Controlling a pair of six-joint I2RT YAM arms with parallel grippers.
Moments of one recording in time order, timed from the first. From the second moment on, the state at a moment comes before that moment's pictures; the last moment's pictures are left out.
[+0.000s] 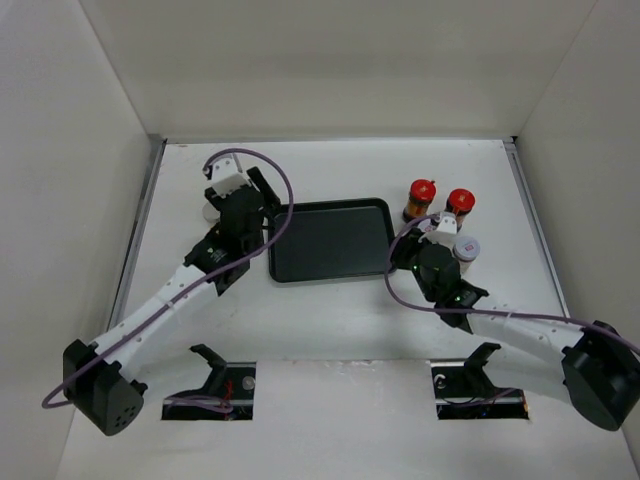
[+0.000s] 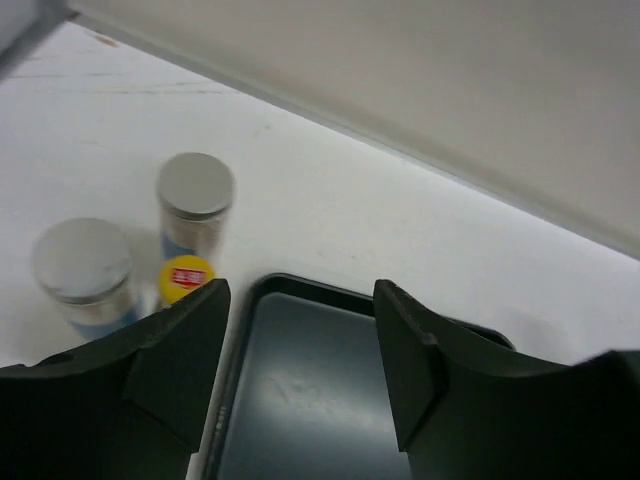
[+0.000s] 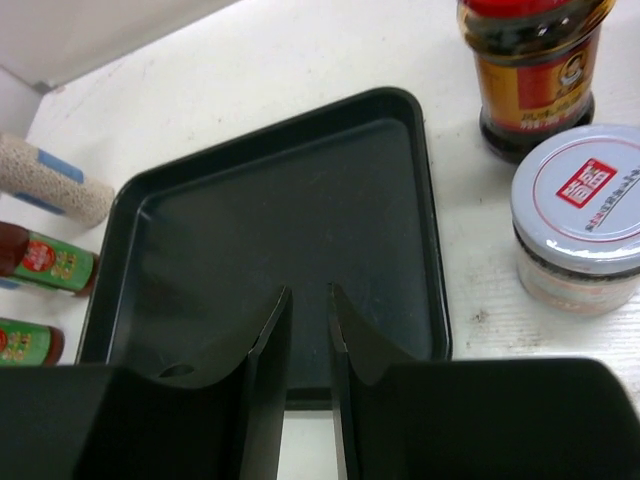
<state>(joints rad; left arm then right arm) -0.65 1.09 0.93 -0.04 -0.78 -0.50 0.70 1.06 0.41 0.42 0.48 0.59</state>
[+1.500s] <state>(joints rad) -0.42 1.30 0.97 -0.21 -0.68 -0.52 0.68 1.09 0.41 0.43 0.43 0.60</state>
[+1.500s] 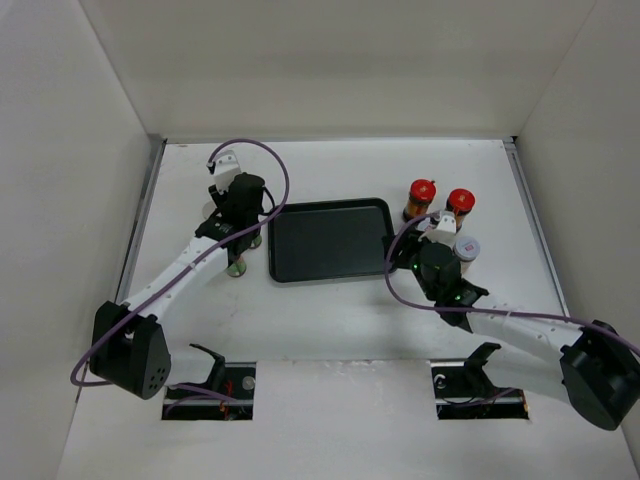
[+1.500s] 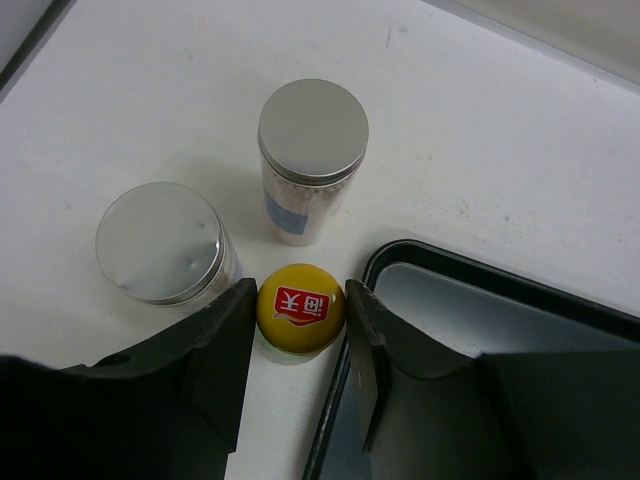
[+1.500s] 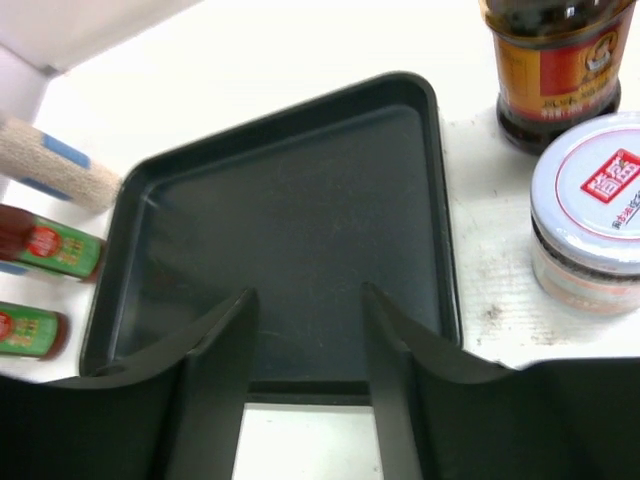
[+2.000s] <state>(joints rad) -0.40 1.31 0.96 -0.15 -0.67 -0.52 0.67 1.07 0.41 0.44 0.43 0.60</state>
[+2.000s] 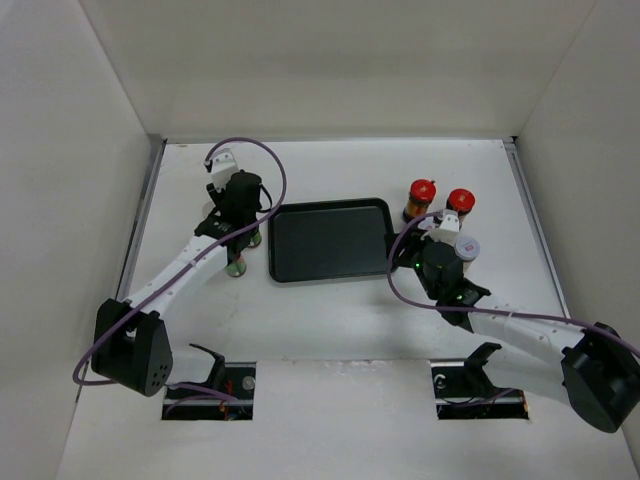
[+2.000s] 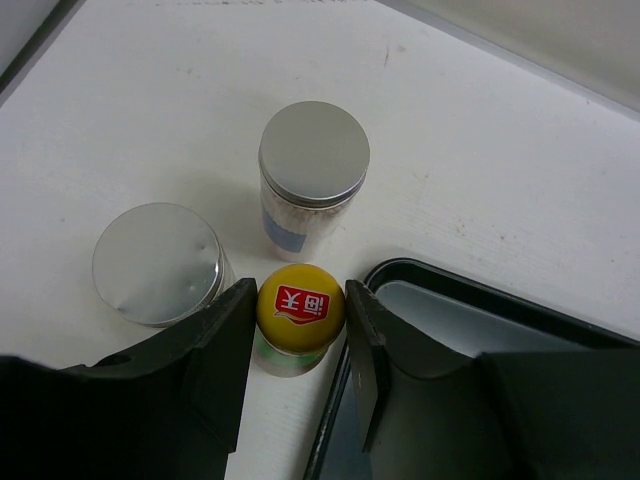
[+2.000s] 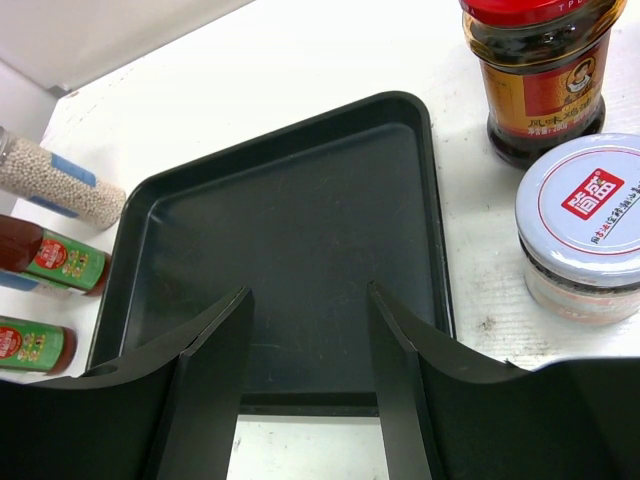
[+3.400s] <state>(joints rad) -0.53 1.41 1.20 -0.16 -0.68 -0.39 0.67 1.12 0.41 0.44 0.41 0.60</state>
